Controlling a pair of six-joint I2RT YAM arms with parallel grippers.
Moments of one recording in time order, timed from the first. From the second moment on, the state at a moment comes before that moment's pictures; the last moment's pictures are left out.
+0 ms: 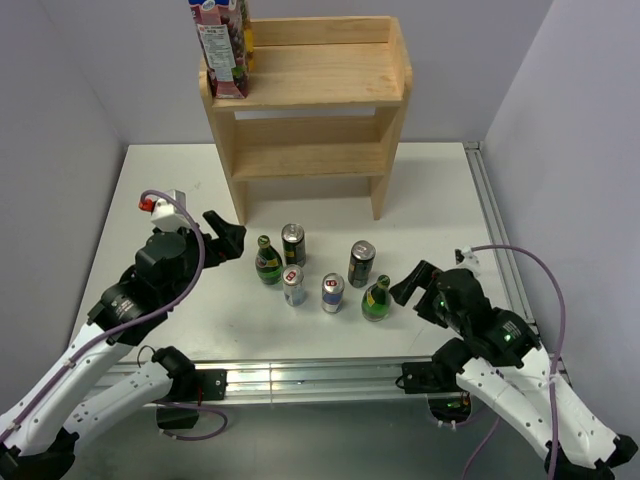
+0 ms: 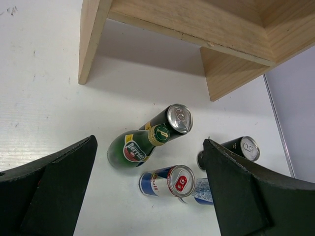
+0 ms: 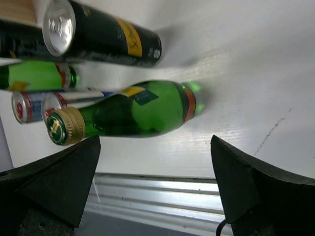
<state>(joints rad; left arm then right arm) -0.67 0.69 0.90 -0.50 -0.42 -0.65 0.59 0.40 0.65 -0.97 0.23 0.99</state>
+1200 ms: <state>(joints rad) -0.68 0.64 0.76 -0.40 -0.44 -0.67 1.19 0.80 0.51 -0.76 0.66 1.25</state>
